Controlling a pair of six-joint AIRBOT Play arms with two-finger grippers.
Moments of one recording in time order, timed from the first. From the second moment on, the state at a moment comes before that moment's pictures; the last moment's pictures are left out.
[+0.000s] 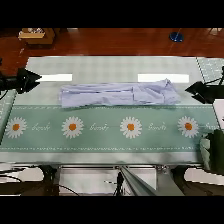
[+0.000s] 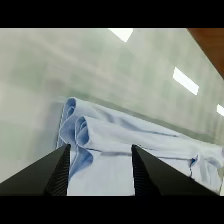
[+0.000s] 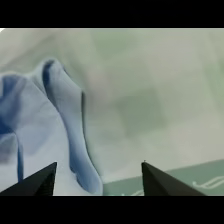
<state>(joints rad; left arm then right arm) 0.51 -1.50 1.17 0.57 -1.13 -1.13 -0.53 -1.46 1.06 -0.95 0.97 1.26</state>
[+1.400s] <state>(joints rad) 0.00 -1.50 1.18 0.40 -1.19 -1.16 -0.36 -1.12 1.11 -0.89 1.30 1.28</state>
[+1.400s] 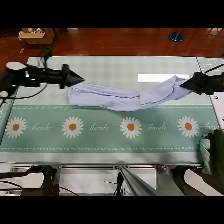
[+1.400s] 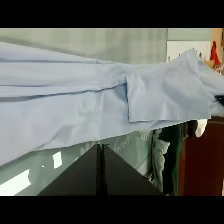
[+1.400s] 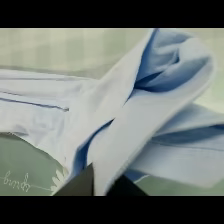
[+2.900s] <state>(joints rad) -0.73 -1.75 1.18 -0.01 -1.02 -1.08 -0.36 -0.62 1.11 -0.89 1.59 1.44</state>
